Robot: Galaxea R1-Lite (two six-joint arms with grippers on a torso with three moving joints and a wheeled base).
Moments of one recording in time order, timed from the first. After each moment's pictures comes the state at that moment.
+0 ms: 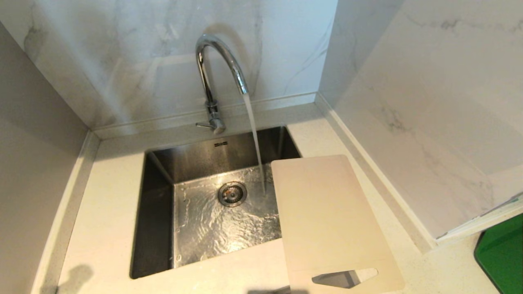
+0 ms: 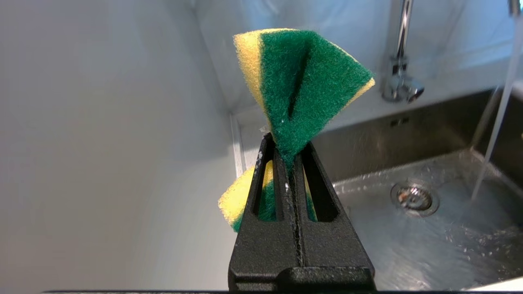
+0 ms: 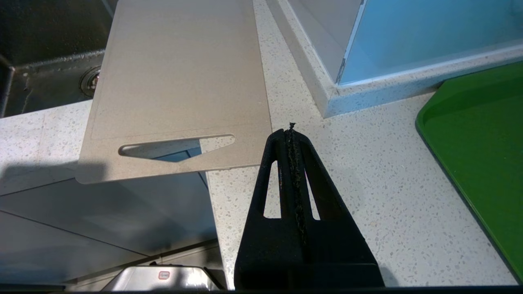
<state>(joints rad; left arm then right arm) 0.15 0.28 -0.26 -0.35 0.00 0.14 0.00 0.00 0.00 -0.01 0.00 0.02</state>
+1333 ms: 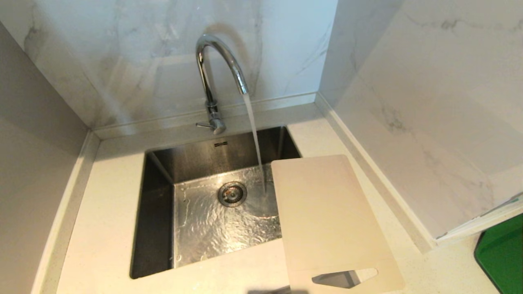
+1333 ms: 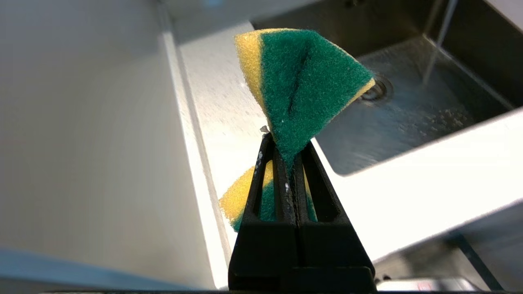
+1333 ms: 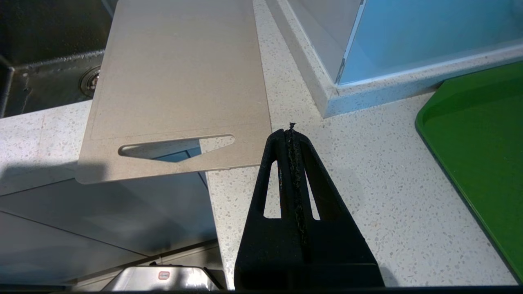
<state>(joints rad) 0.00 0.06 0.00 -0.11 -0.01 0.13 0.00 0.00 0.00 -0.01 0.00 0.02</state>
